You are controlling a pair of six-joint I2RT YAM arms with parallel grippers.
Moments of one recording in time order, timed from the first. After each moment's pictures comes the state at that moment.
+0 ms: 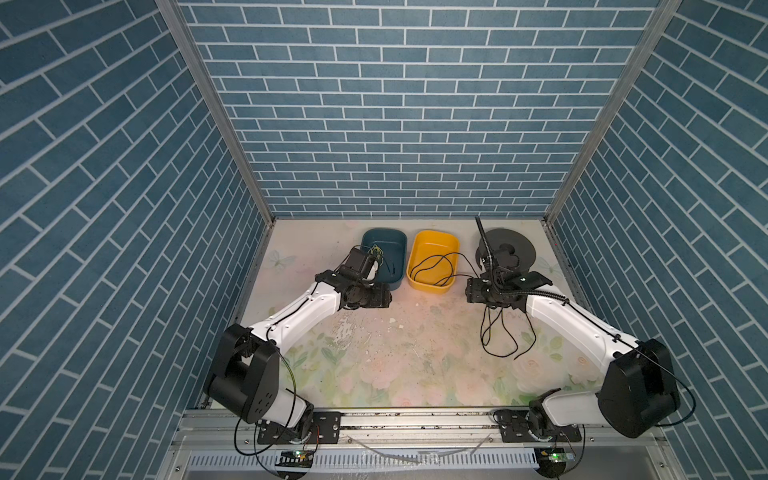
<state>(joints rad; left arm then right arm) -0.49 1.49 1.05 -0.60 0.18 -0.43 0.48 1.38 1.06 -0.69 0.10 0.43</state>
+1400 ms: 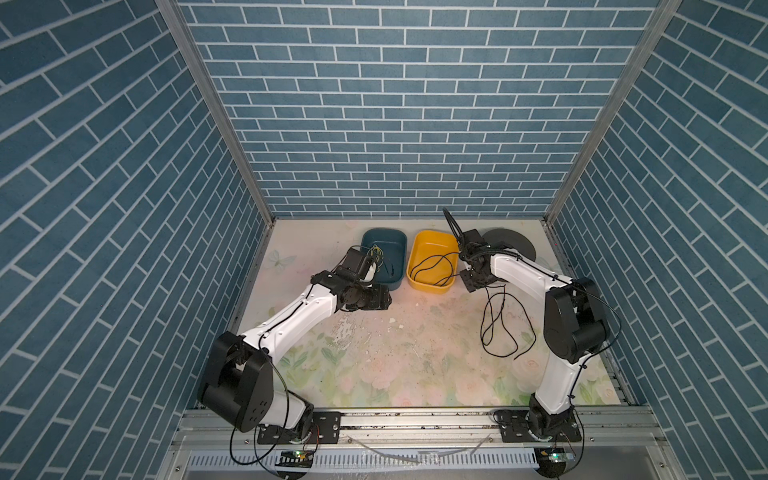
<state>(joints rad) -0.49 1.43 1.05 -0.65 0.22 -0.44 0.46 1.87 1.41 -0.83 0.30 -0.01</state>
